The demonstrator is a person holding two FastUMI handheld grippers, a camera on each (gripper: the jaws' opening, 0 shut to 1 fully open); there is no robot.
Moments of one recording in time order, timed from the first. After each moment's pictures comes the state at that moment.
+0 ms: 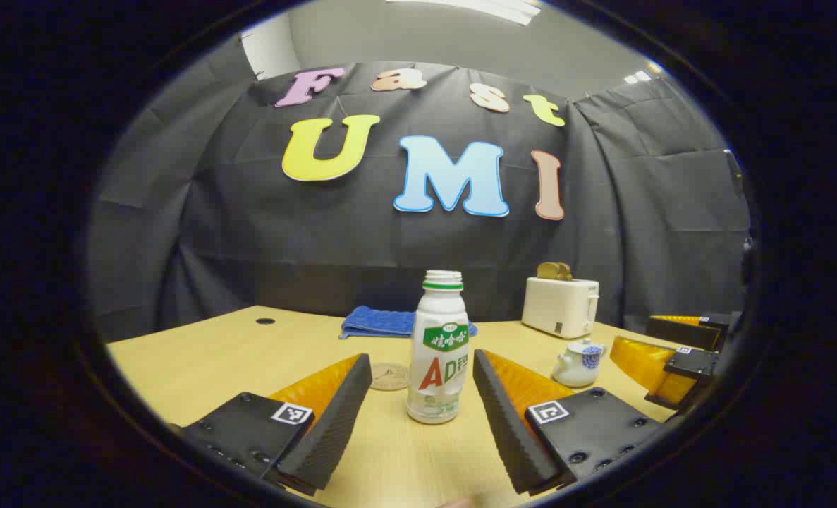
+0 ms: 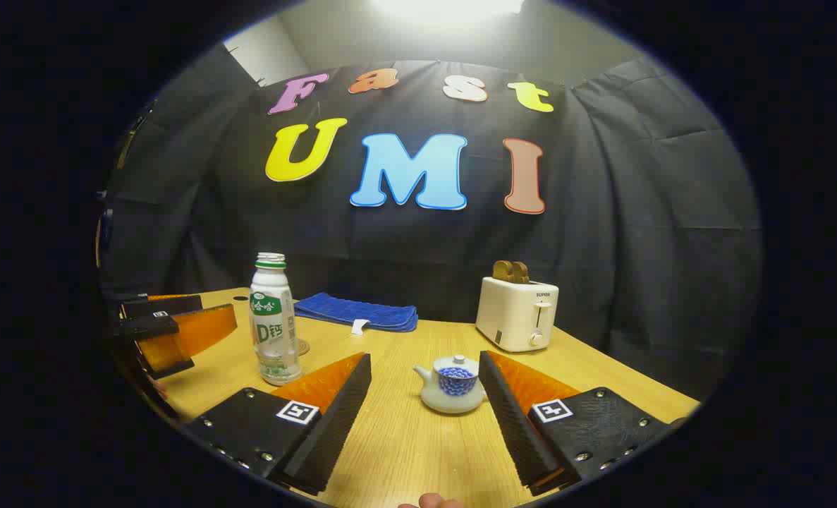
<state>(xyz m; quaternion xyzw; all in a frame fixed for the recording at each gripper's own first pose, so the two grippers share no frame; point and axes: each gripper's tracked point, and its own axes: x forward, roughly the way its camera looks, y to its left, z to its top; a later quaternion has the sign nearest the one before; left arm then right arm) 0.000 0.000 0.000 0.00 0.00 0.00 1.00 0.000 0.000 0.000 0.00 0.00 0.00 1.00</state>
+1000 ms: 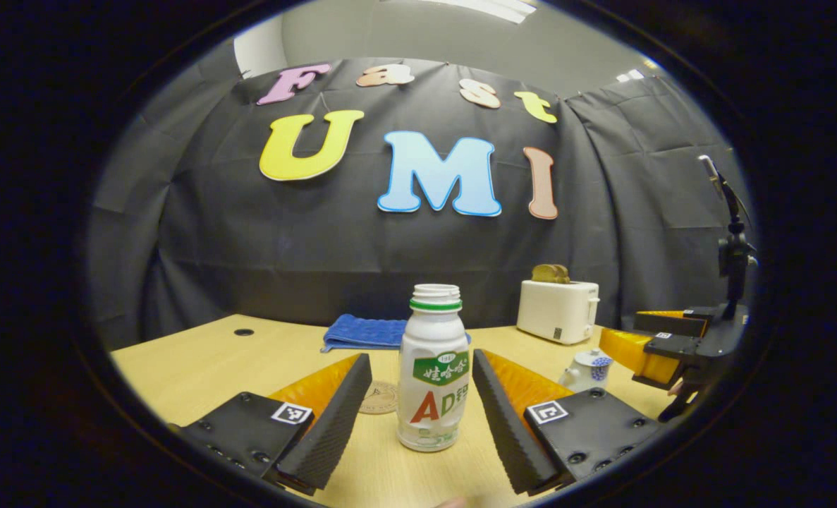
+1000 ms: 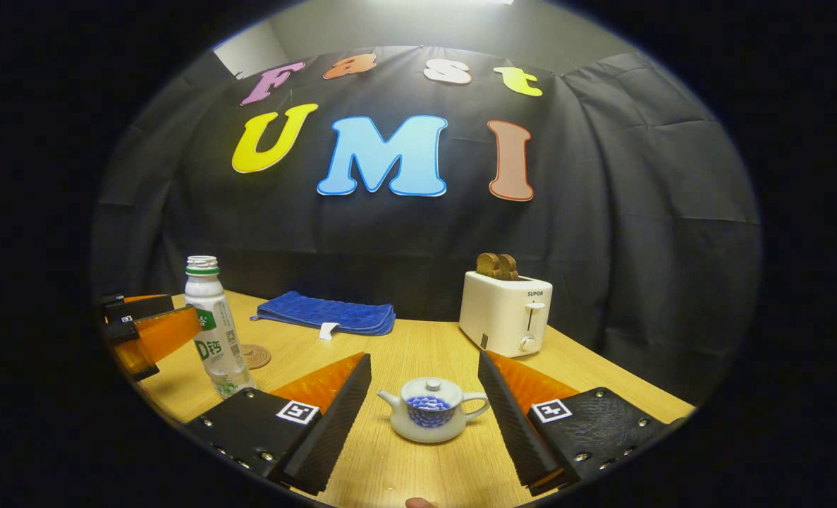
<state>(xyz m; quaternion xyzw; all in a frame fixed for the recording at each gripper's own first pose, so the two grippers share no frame) 0.042 0.003 0.001 0.01 0.01 -0.01 1.00 0.063 -0.030 0.001 0.01 0.03 -0.03 1.00</state>
